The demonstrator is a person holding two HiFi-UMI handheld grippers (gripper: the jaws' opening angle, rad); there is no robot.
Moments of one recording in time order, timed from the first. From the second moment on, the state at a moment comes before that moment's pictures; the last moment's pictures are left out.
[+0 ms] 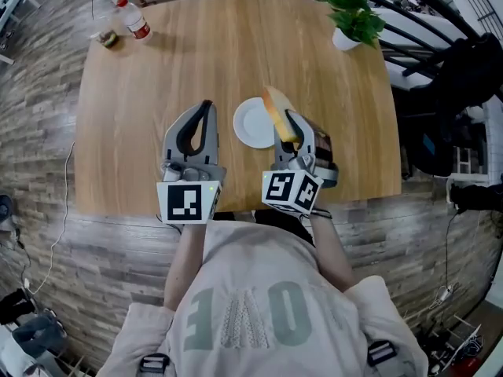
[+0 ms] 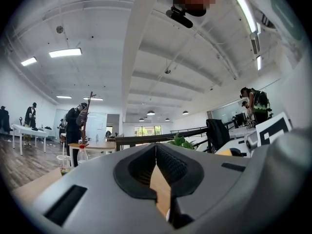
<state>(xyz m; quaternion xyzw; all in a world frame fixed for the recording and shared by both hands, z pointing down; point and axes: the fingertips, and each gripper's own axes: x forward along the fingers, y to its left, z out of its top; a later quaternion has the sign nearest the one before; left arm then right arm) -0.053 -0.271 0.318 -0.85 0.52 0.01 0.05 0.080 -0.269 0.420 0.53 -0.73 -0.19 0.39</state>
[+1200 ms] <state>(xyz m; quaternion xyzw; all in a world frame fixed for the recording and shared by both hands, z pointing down) -0.084 -0.275 0.332 -0.84 0.54 0.02 0.01 0.056 -0.298 0.546 0.37 -0.64 -0.29 0.60</state>
